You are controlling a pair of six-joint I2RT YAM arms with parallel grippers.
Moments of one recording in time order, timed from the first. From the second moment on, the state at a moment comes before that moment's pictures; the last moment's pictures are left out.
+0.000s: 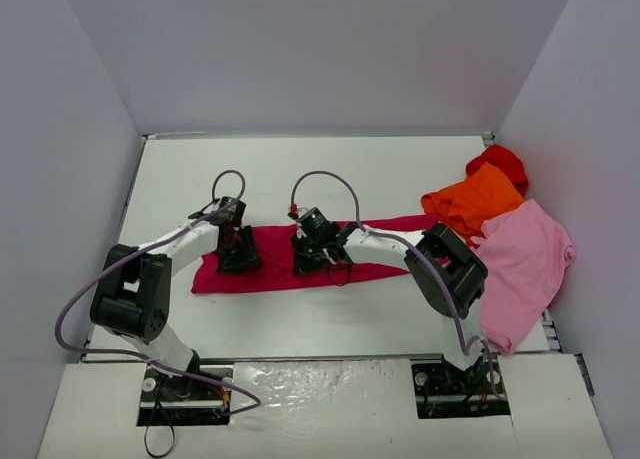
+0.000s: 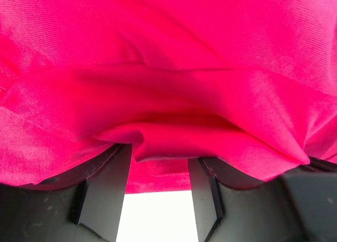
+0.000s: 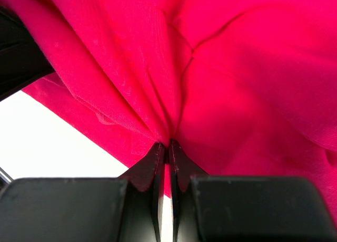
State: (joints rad) left arm -0.29 1.61 0.95 -0.59 0.05 -0.58; right arm 0.83 1.94 1.17 -0.16 -0.19 0.50
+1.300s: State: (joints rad) left arm -0.30 1.64 1.02 -0.70 0.03 -0.54; right arm 0.83 1.94 1.17 -0.16 -0.19 0.50
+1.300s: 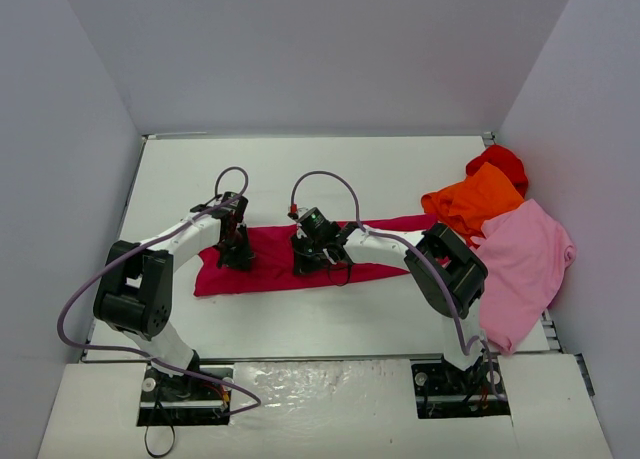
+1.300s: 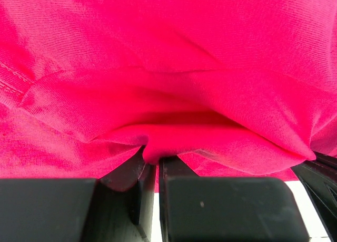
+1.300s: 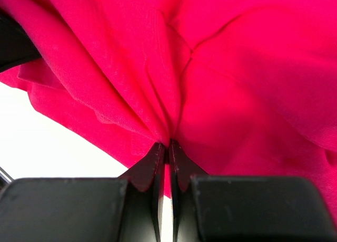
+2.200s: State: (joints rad) left arm -0.30 1.64 1.02 -0.70 0.03 -0.53; right arm 0.83 1.94 1.17 -0.16 -0.19 0.50
